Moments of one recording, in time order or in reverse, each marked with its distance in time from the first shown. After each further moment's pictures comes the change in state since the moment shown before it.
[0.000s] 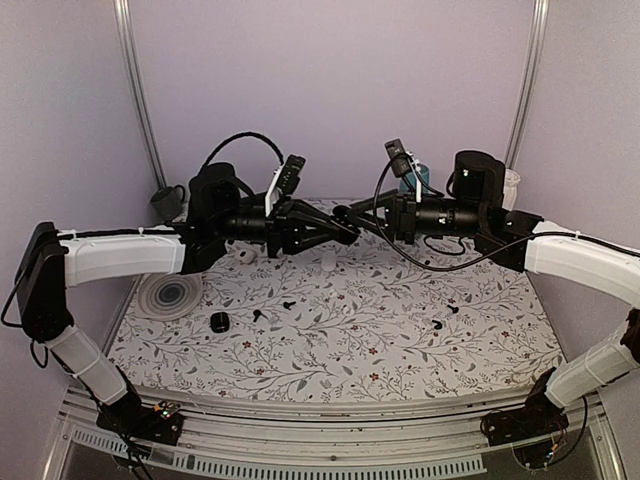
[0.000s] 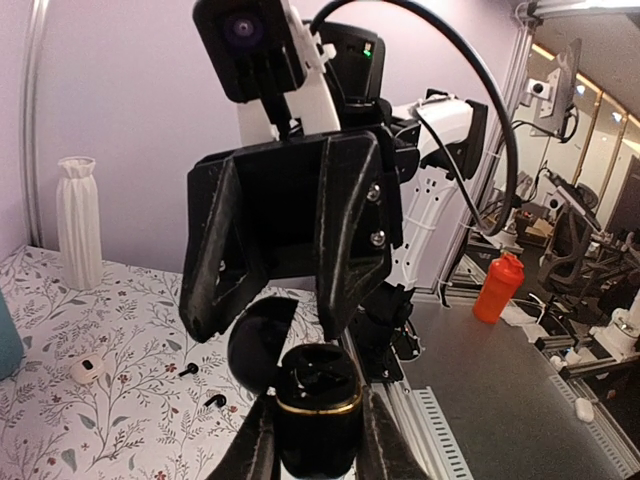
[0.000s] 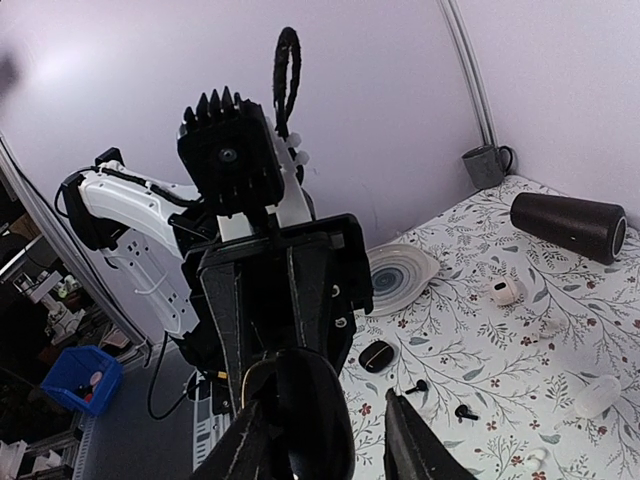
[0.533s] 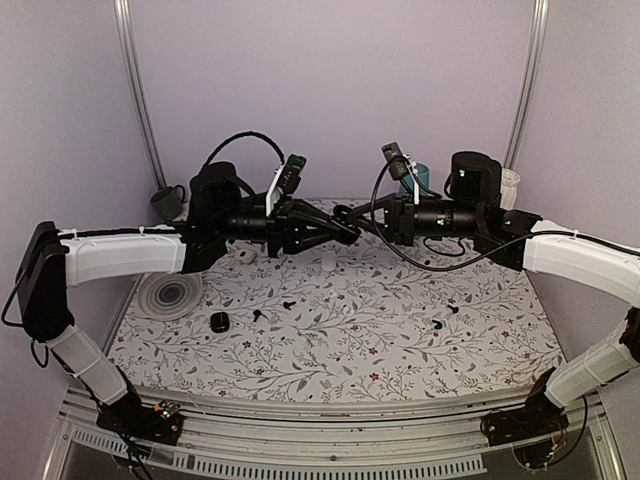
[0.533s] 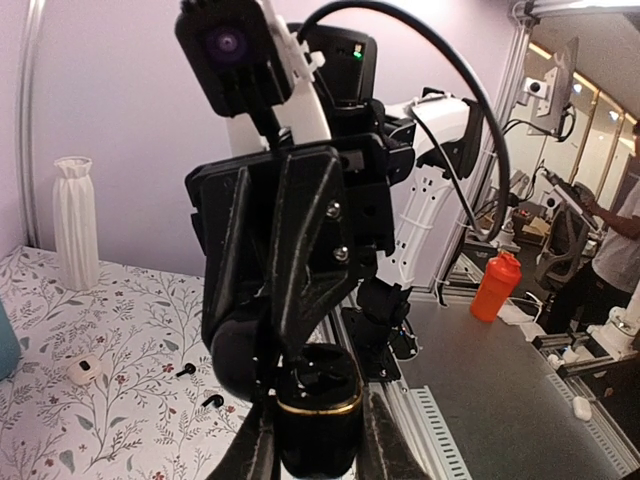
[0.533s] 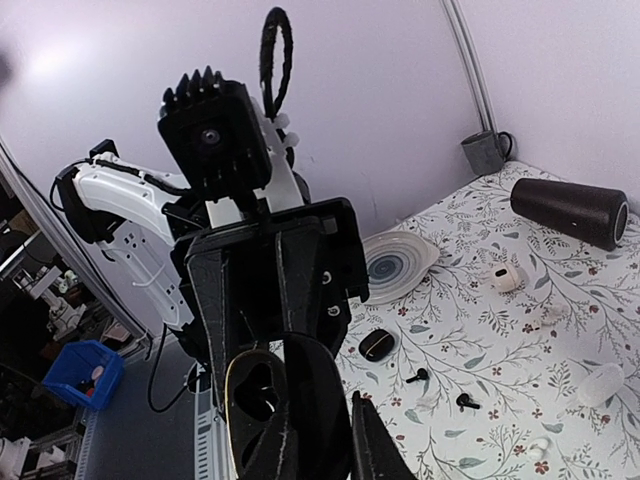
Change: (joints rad) left arm 0.000 0.007 0.009 -0.006 0.004 0.000; right arm 0.000 0.011 0.008 -0.034 -0.013 -0.002
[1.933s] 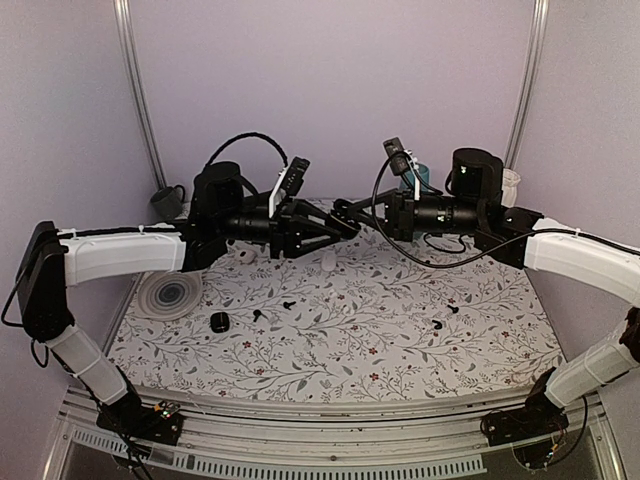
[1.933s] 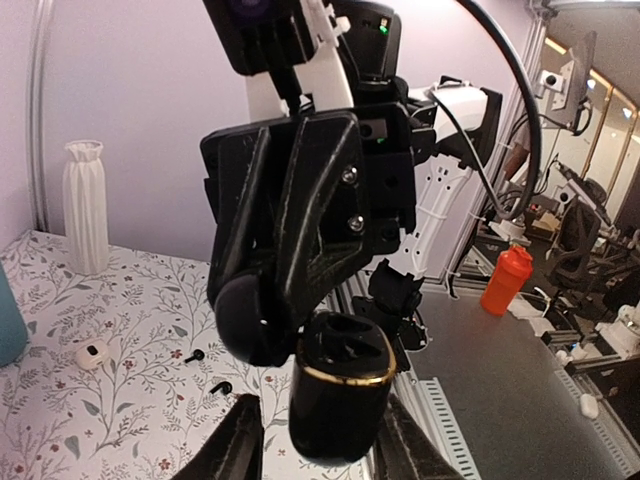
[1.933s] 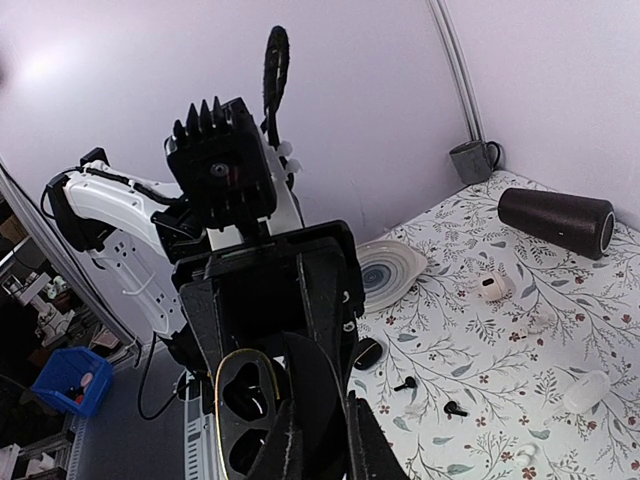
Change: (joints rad) left arm -0.002 0.000 0.015 -0.083 -0.020 0.045; right arm 0.000 -0.002 0.019 -0.011 0.037 -0.017
